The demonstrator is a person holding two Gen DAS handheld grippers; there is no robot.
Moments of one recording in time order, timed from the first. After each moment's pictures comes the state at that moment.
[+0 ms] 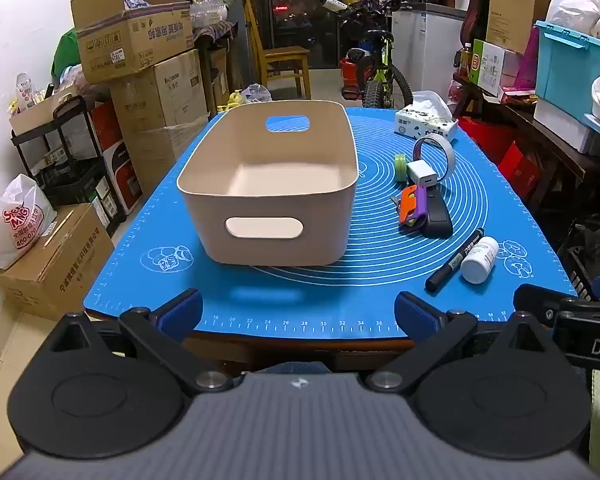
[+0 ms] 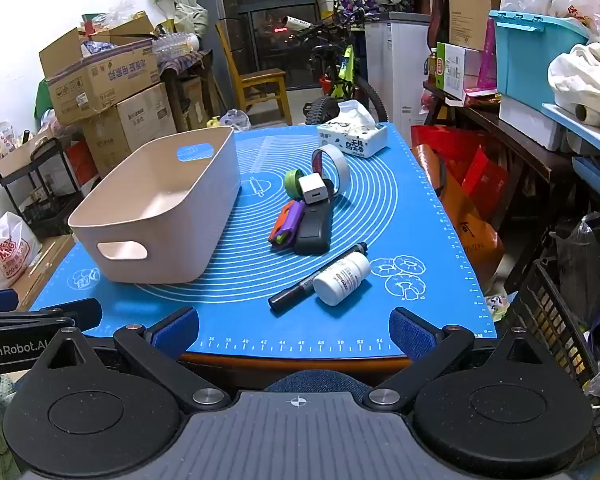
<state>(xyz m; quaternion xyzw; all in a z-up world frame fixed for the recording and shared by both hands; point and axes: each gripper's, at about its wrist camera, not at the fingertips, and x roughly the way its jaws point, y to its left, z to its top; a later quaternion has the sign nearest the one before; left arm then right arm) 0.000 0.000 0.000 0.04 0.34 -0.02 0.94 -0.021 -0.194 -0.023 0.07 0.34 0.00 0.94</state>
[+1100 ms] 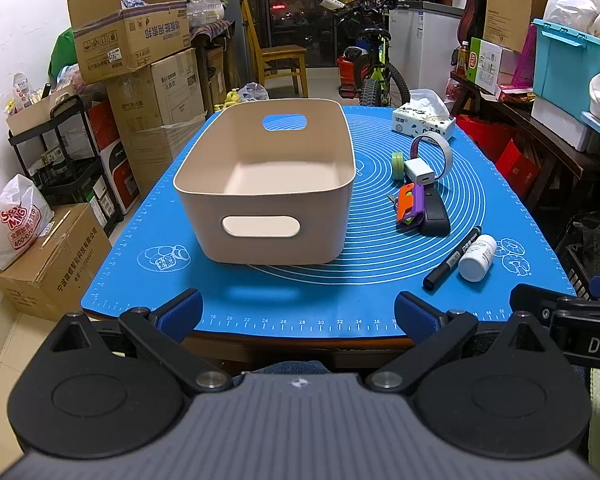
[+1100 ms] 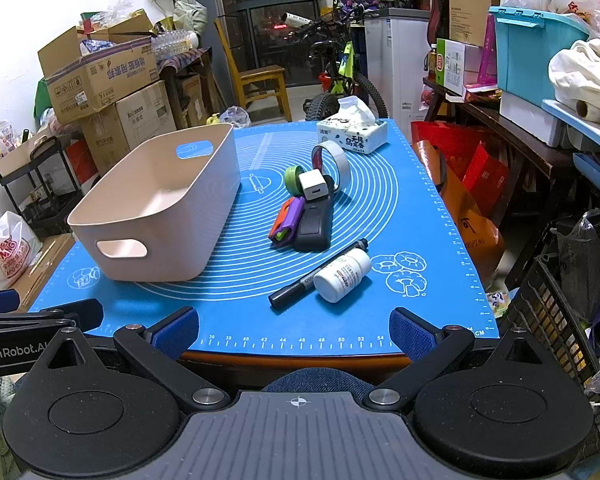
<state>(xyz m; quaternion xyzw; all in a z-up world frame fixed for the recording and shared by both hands) 0.000 0.000 0.000 0.04 0.34 -0.02 0.94 -0.020 -0.193 -0.023 0.08 0.34 0.00 0.94</state>
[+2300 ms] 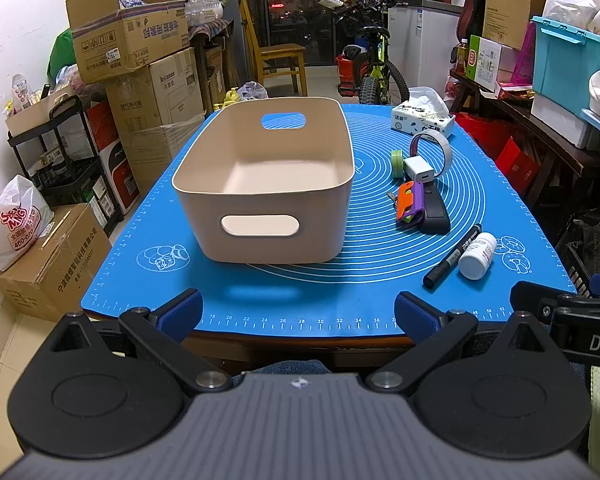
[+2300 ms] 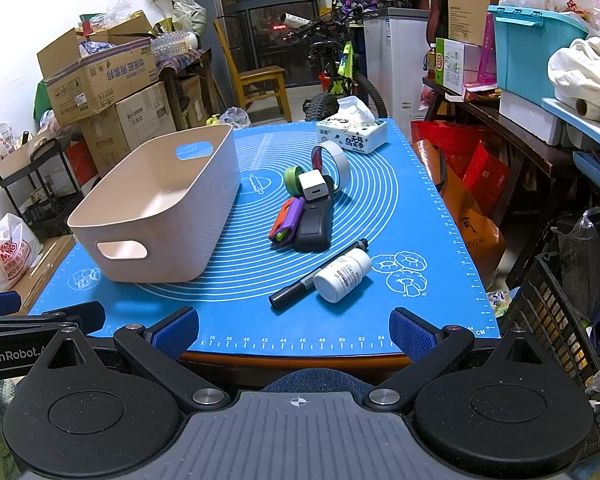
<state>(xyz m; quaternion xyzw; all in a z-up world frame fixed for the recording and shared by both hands) 0.000 0.000 0.000 0.04 0.34 -0.02 0.94 -0.020 -0.193 -0.023 0.08 0.34 0.00 0.94</state>
